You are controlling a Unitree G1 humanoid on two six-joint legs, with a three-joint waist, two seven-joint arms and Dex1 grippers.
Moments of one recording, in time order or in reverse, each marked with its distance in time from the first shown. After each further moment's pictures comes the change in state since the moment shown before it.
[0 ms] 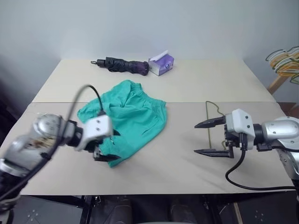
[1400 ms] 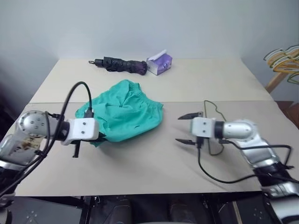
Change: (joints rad) left arm 0.088 0.054 0.251 0.313 0.101 -0.649 -0.197; right arm -0.258 0.268 0.341 0.426 -0.597 -0.502 -0.340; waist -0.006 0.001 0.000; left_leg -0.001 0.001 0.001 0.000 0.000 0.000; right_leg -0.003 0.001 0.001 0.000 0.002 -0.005
